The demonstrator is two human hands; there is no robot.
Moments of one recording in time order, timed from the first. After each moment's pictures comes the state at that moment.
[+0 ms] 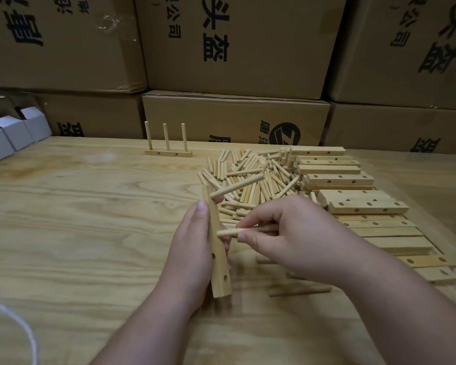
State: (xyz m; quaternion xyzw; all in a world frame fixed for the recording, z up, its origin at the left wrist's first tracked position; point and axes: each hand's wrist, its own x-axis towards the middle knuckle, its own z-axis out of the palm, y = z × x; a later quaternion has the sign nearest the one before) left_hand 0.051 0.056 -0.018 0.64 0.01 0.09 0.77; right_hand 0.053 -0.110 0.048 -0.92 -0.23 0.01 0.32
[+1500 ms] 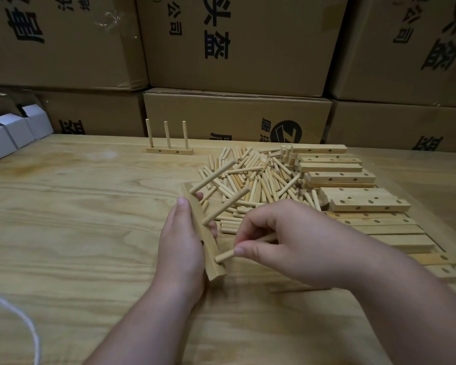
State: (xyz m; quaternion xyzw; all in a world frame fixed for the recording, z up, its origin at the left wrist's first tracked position) left_hand 0.058 0.058 -0.017 0.53 0.11 0.15 0.83; right_hand 0.047 -0.109 0.056 -0.91 -0.29 0.07 0.29
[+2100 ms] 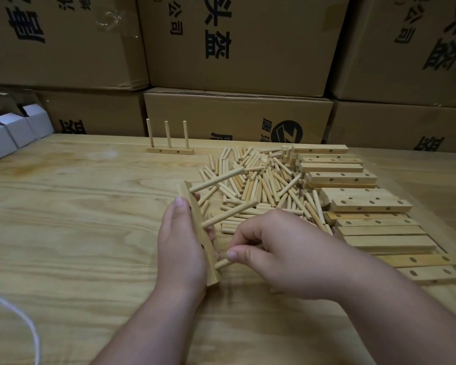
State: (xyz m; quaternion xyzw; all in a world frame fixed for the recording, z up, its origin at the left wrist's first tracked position) left_hand 0.053 0.057 -0.022 0.58 0.12 0.22 0.78; right_hand 0.042 -0.096 0.047 -0.92 -0.28 0.07 0.27
